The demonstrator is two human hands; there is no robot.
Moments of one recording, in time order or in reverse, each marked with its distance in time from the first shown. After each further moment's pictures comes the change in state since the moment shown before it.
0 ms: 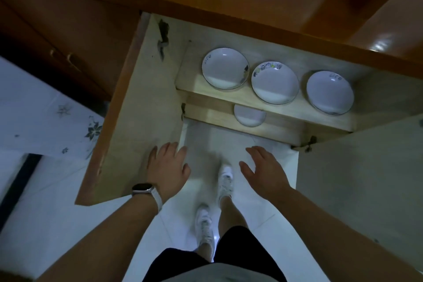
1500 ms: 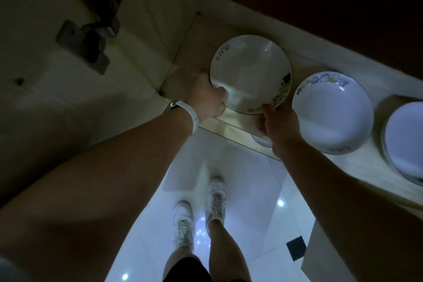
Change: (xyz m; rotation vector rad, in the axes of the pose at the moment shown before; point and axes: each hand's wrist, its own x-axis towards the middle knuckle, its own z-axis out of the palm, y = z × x) left_hand 0.377 0.013 0.051 -1.226 0.066 -0.383; right_hand 0.344 0.037 0.036 0.909 0.110 0.520
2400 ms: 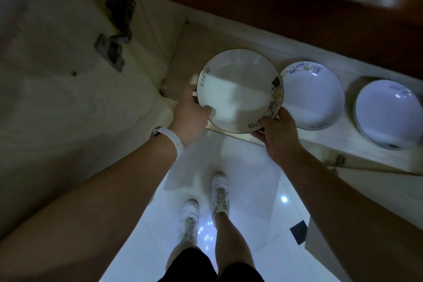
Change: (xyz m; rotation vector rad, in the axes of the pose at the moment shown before) left_hand -0.089 0.001 -0.027 -0.132 -0.016 -0.050; right_hand -0.071 0.009 -0.032 0.465 -0.122 0.050
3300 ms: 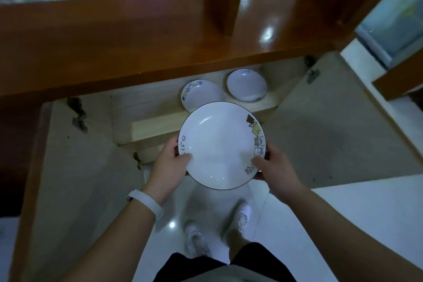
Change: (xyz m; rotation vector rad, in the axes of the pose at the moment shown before) left_hand -0.274 0.099 -0.007 0.078 -0.496 0.073; right_hand -0.351 -0.022 -0.108 -0.053 0.306 -0.114
